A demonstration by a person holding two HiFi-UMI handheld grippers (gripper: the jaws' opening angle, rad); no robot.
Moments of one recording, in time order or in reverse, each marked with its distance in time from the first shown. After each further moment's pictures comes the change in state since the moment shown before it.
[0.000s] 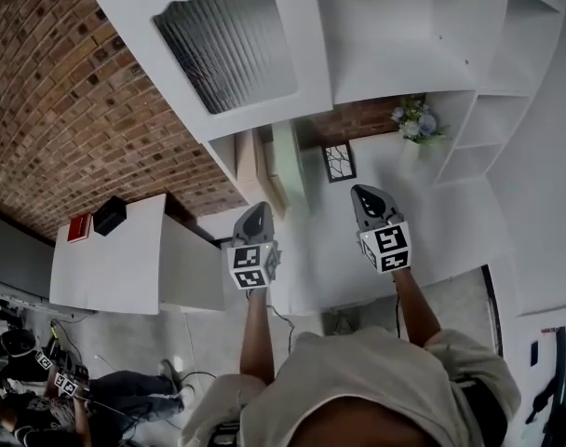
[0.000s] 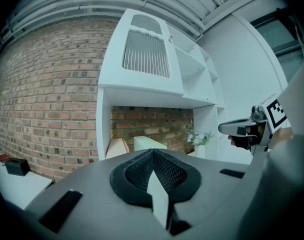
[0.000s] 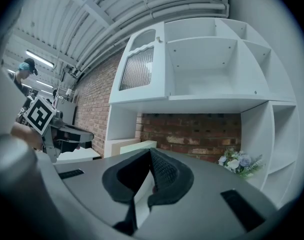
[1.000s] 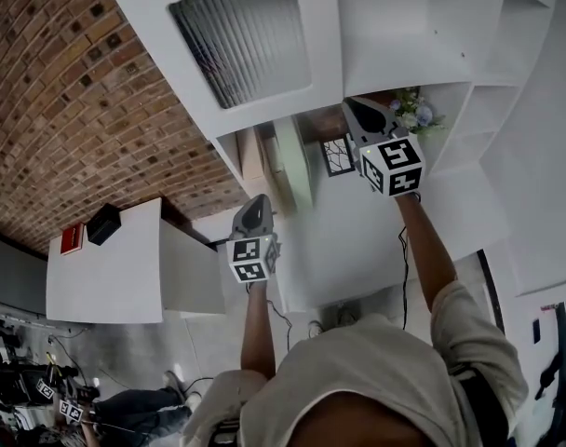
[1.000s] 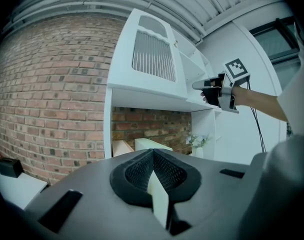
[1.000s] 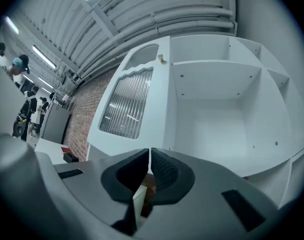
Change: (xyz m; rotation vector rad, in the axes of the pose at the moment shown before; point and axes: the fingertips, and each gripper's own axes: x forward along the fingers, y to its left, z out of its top) left arm -0.004 0.036 0.004 -0.015 -0.015 -0.067; right arm 0.071 -0.023 0.181 -0.070 -0.176 -0.049
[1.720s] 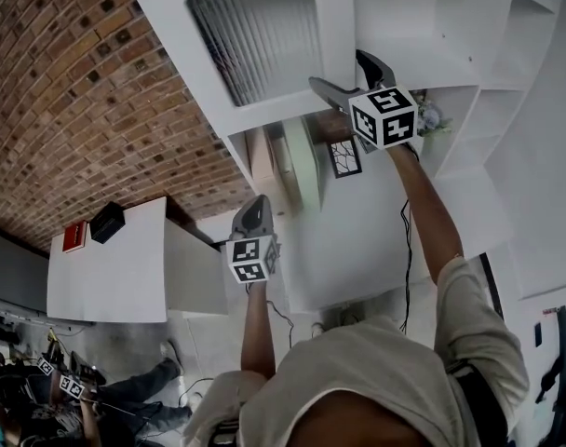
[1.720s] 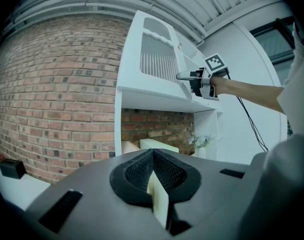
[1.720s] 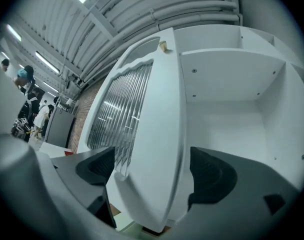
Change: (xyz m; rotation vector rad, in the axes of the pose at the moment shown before) left arm -0.009 0.022 0.004 -0.002 -0.012 0.010; right arm 0.078 -0.002 0.044 0.025 -0.021 0.080
